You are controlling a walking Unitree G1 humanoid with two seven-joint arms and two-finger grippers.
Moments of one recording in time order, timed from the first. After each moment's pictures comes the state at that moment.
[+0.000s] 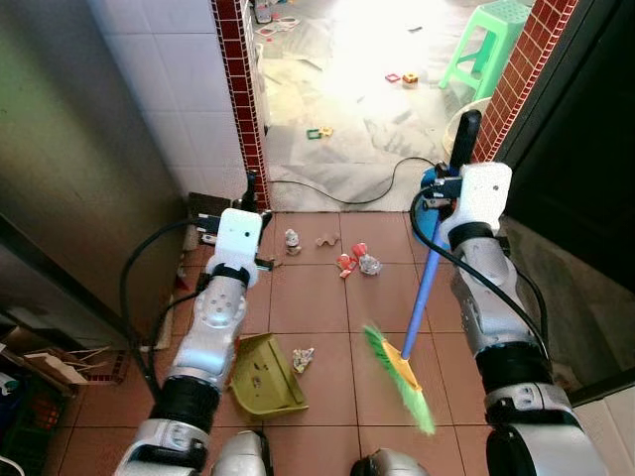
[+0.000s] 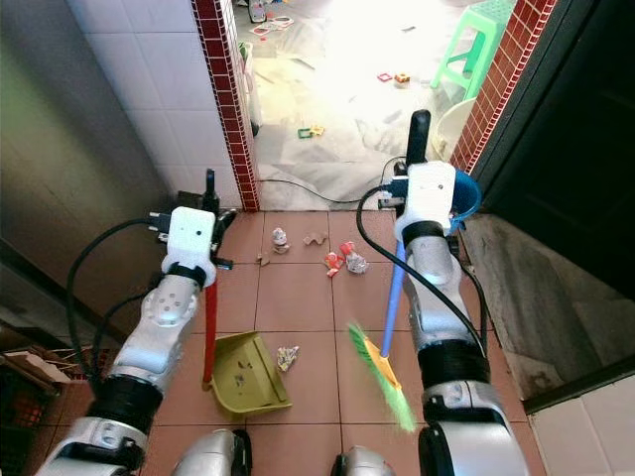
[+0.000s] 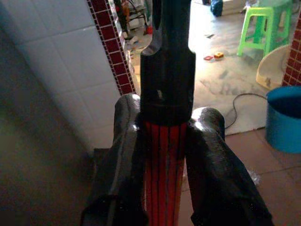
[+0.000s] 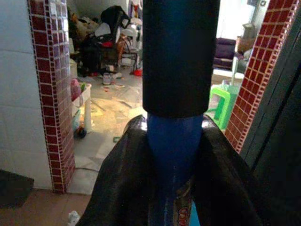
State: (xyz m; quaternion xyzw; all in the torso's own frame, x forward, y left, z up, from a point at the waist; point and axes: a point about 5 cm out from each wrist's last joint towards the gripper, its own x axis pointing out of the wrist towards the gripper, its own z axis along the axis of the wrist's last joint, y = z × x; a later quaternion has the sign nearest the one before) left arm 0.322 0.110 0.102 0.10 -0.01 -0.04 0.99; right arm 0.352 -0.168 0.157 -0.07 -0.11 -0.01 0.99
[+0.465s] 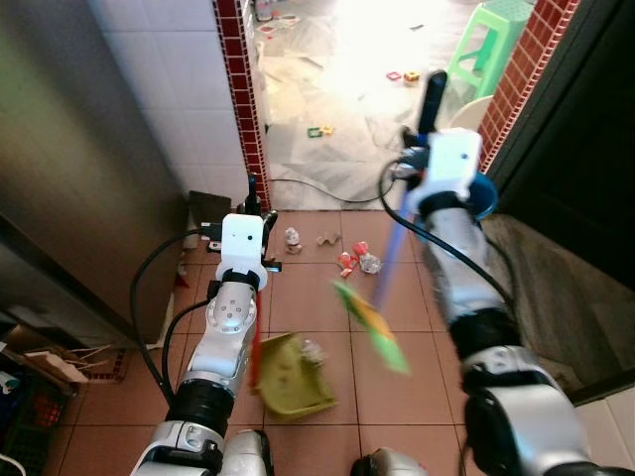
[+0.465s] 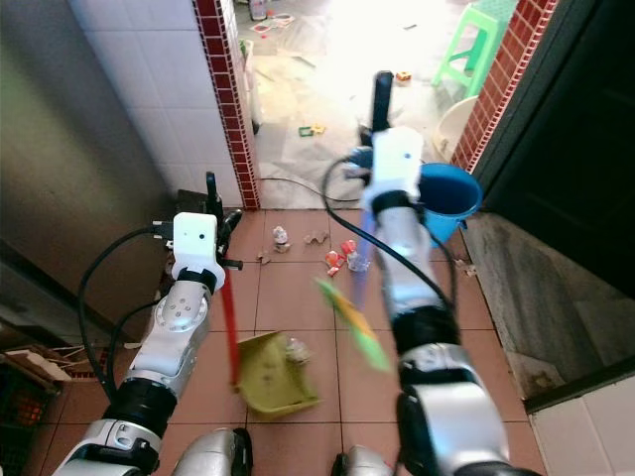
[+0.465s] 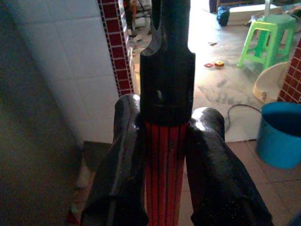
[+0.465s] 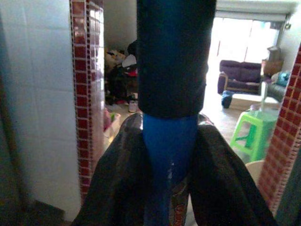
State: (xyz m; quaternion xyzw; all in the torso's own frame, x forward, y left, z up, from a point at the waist) left arm 0.320 0.102 0.095 0.04 -0.01 -0.03 1.00; right arm 0.370 -0.118 0.186 -0.02 -0.17 0.06 0.98
